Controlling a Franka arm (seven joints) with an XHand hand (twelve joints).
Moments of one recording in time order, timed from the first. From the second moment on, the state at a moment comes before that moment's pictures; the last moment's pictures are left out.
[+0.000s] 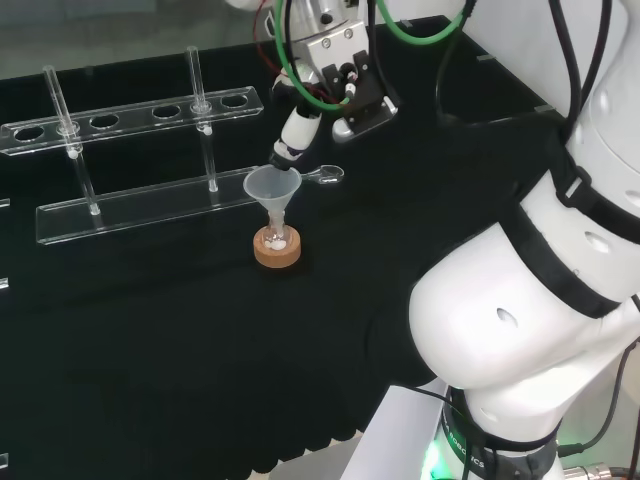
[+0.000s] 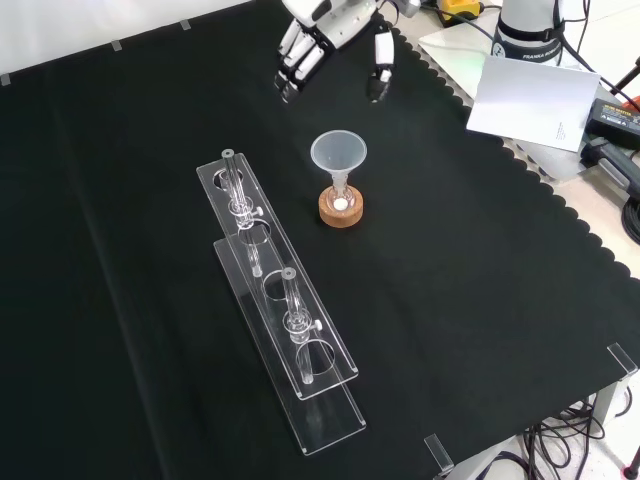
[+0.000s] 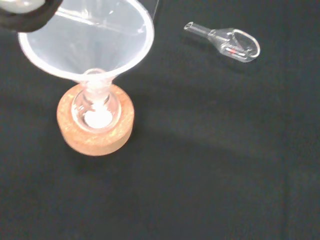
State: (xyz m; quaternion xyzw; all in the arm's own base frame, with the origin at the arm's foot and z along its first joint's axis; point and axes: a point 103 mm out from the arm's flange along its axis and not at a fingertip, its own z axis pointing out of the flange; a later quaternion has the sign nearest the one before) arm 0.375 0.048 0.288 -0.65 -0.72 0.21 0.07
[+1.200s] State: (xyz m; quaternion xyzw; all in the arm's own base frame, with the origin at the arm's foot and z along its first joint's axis) arm 0.389 0.081 0.231 -0.62 -0.73 0.28 0.11
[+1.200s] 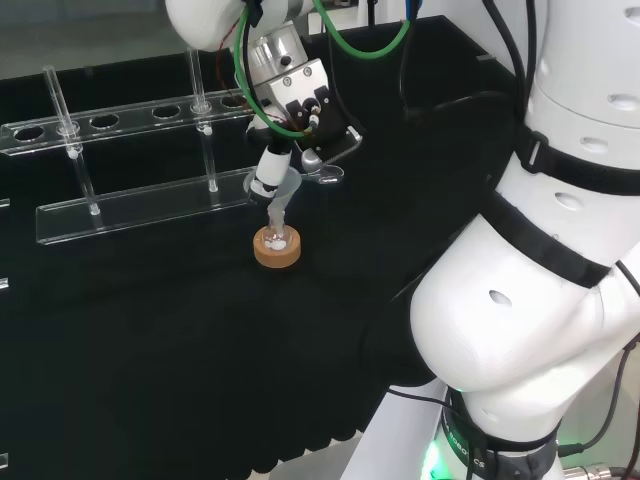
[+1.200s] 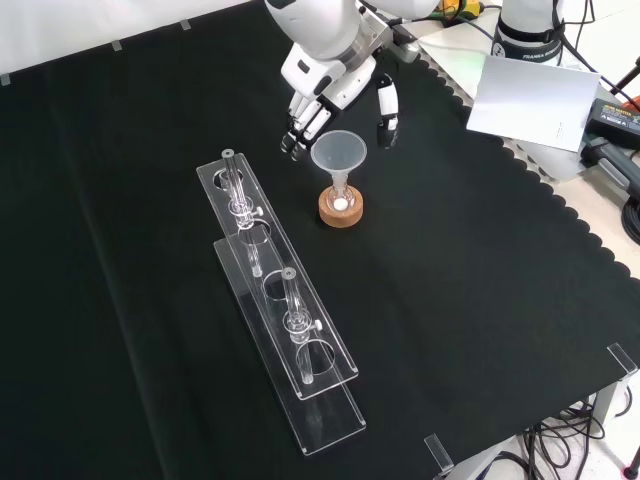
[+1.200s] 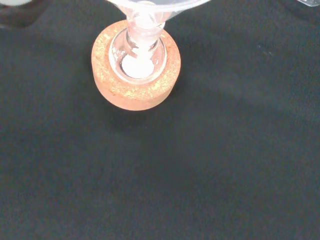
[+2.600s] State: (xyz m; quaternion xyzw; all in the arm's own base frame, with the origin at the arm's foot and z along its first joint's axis) arm 0.394 0.080 0.198 -0.60 -0.74 0.30 0.09
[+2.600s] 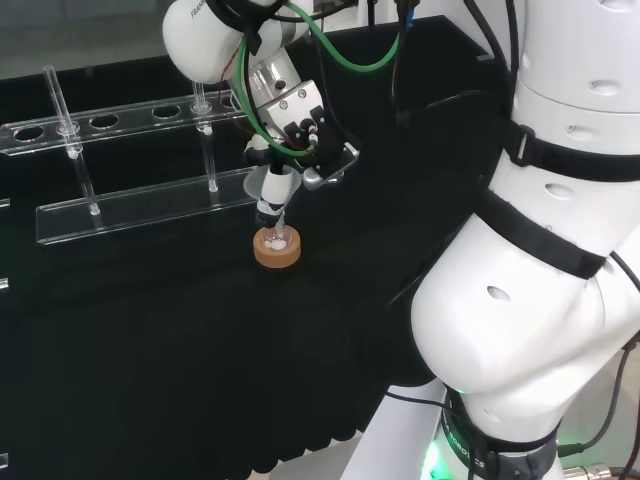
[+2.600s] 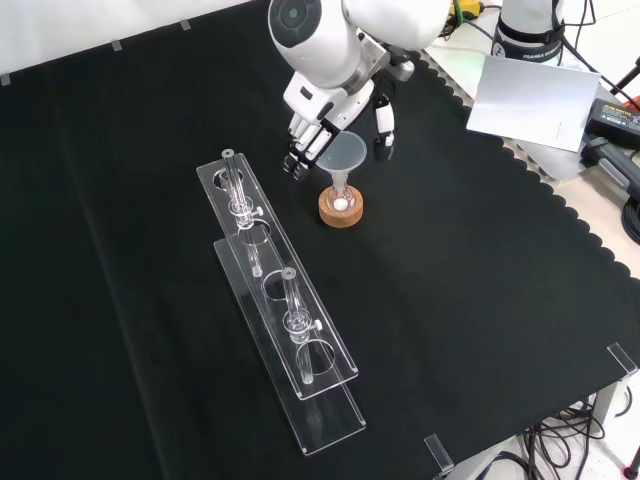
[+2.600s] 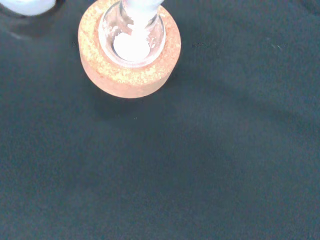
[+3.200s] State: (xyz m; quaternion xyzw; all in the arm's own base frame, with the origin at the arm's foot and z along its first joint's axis) arm 0.396 0.081 0.196 -0.60 -0.73 0.31 0.08
